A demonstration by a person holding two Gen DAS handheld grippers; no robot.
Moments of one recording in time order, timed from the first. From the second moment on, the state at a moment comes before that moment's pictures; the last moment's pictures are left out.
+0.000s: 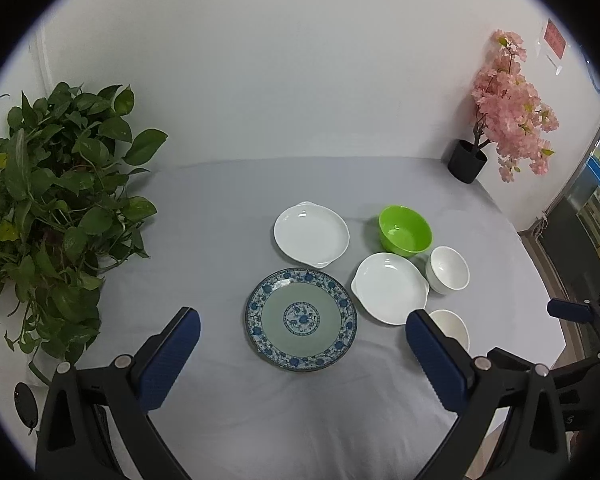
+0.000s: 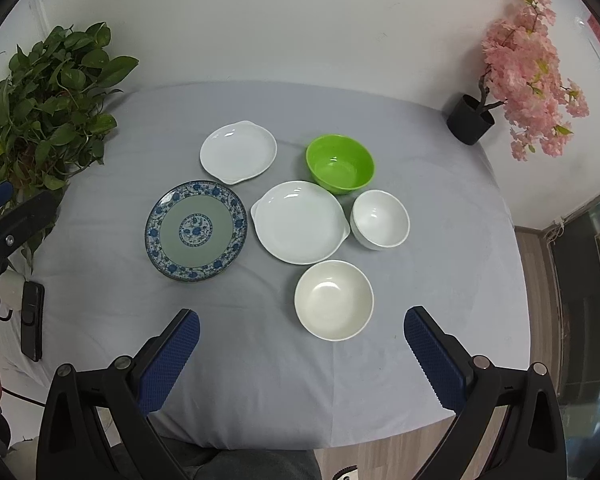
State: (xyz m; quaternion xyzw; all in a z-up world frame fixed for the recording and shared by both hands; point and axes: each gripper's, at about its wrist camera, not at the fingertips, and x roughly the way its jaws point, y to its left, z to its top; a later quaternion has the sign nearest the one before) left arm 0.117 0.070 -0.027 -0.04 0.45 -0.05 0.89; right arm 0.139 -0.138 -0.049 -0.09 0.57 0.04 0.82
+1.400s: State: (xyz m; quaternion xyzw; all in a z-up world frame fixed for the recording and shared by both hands) left arm 0.292 0.142 -0.278 -0.16 0.67 -0.14 0.71; right arm 0.283 -0.068 -0.340 0.17 0.67 0.14 0.71
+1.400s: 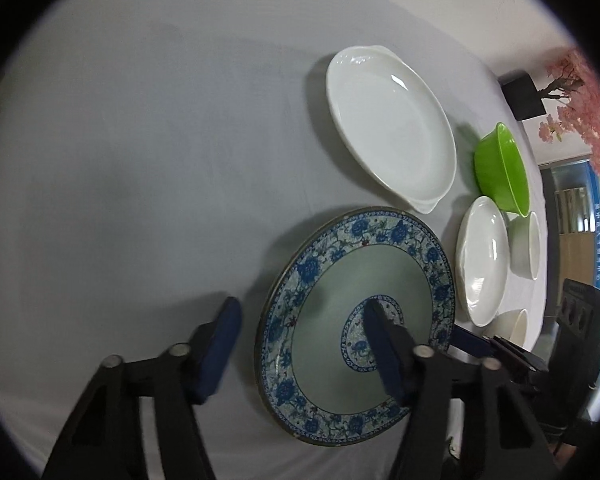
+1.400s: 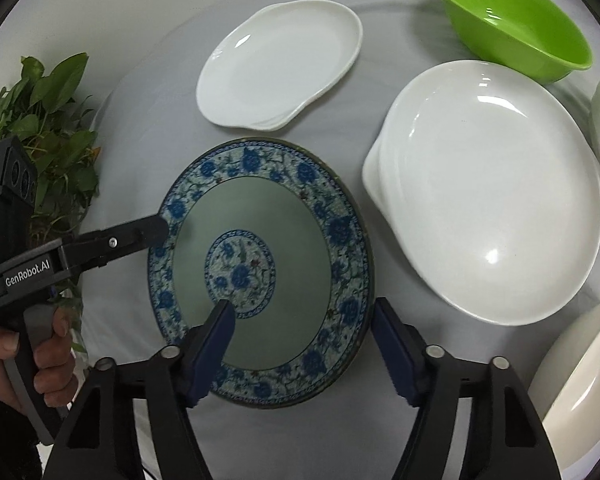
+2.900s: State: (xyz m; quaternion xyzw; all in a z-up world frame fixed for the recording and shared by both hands) left arm 0.160 0.116 -0.117 -0.12 0.61 -0.07 0.78; right arm 0.217 -0.089 -0.159 0.12 0.60 0.11 0.78
